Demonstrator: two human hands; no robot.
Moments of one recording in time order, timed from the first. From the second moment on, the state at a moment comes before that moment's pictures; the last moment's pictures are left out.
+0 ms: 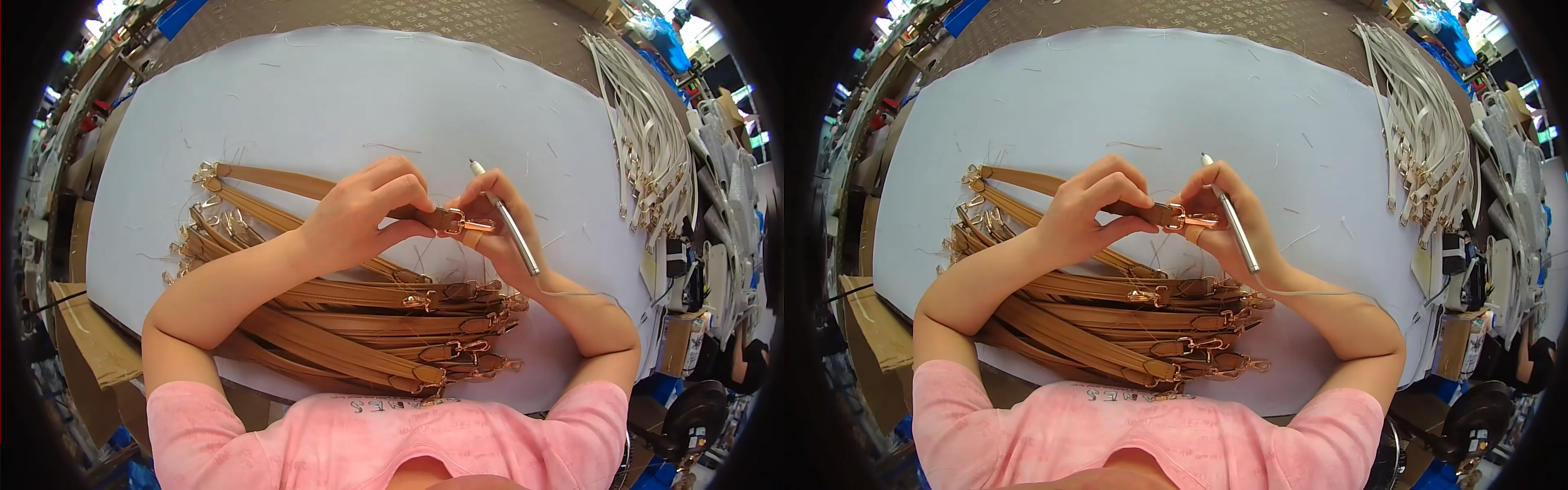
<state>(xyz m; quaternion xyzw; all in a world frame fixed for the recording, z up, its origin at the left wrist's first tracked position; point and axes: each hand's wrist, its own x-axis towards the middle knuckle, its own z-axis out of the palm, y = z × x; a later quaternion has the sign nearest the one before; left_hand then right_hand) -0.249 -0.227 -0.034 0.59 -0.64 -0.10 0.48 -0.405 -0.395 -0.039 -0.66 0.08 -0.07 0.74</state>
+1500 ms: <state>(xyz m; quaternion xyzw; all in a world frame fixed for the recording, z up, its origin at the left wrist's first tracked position) -0.224 -0.237 -0.052 0.61 -0.57 -0.34 0.44 -0.397 -0.411 -0.049 -0.69 0.09 -0.05 0.72</state>
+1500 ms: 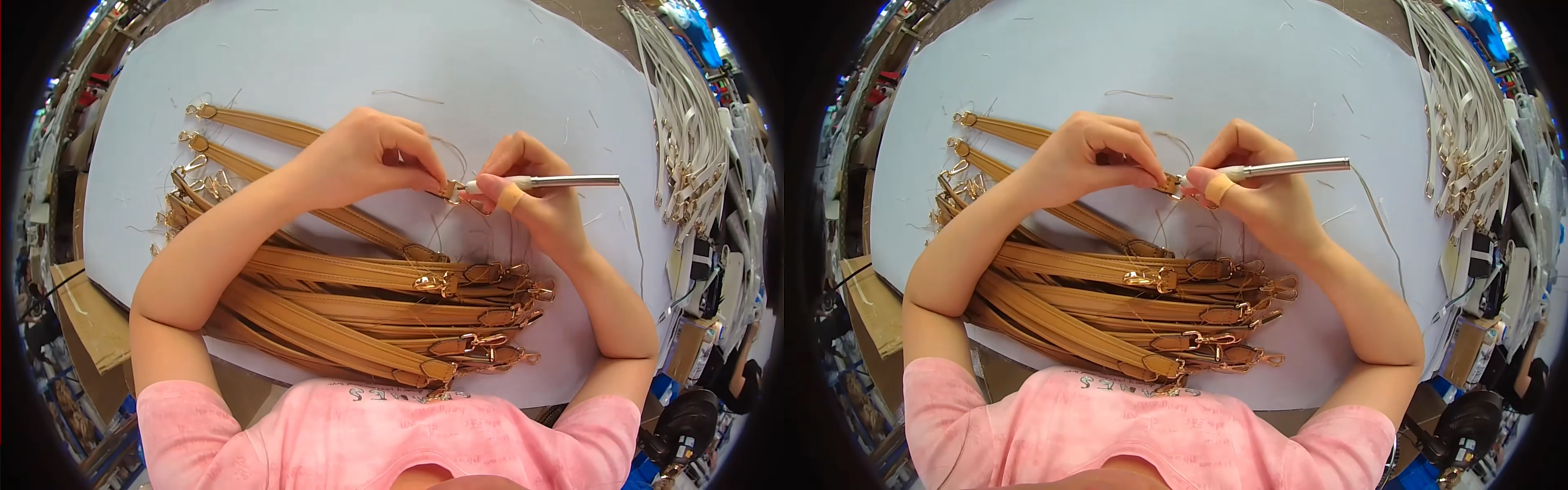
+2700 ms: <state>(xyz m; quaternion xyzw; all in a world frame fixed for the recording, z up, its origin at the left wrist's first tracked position) -0.227 -0.241 -0.049 0.62 -0.39 -0.46 0.51 -0.395 -0.402 -0.057 -0.74 0.12 -0.09 0.66</state>
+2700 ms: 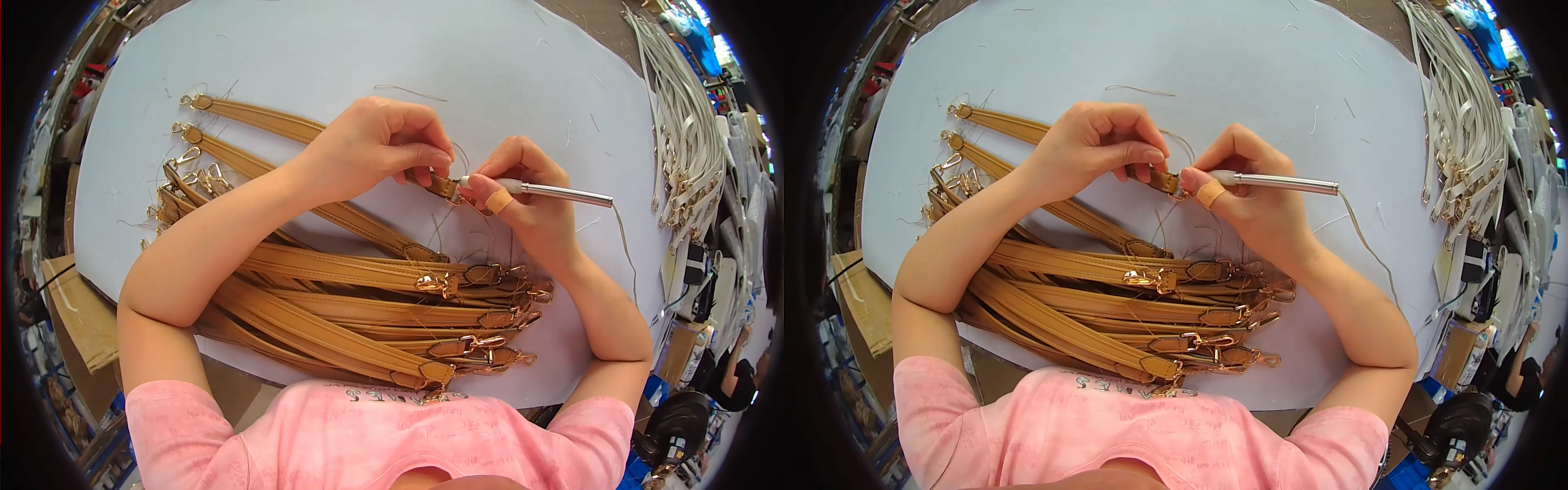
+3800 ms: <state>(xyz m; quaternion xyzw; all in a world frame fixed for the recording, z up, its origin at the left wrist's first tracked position) -0.254 -0.235 -0.047 0.69 -0.66 0.00 0.31 -0.422 -0.421 -0.015 -0.54 0.07 -0.11 0.83</state>
